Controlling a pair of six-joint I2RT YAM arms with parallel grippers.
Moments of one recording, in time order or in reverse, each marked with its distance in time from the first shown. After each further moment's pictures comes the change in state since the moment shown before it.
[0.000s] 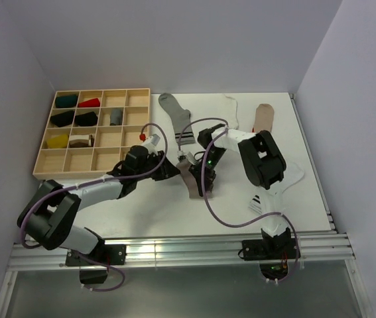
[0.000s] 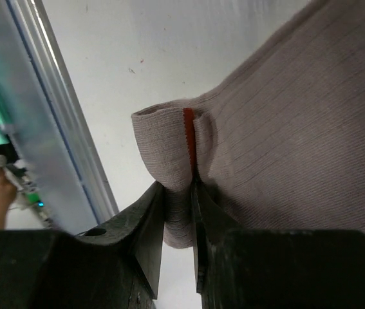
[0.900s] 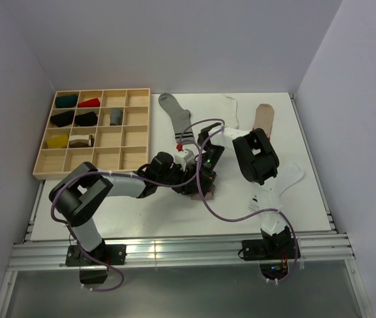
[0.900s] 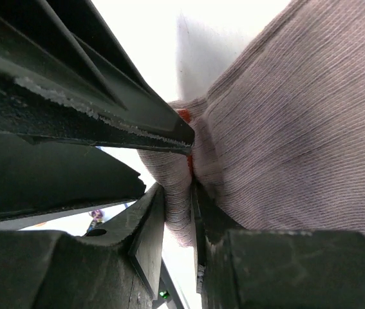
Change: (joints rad) left arm -0.196 0.274 0.110 0.091 0.137 0.378; right arm -0.013 0.127 0.118 -0.171 -0.021 0.013
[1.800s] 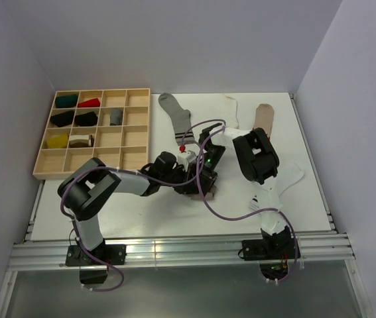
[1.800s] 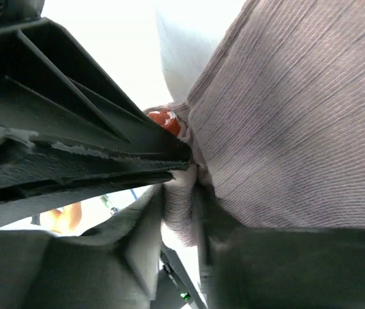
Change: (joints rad) left arm 0.002 0.081 0.031 0.014 0.069 -0.037; right arm -0.016 0.014 -0.002 0.011 0.000 0.100
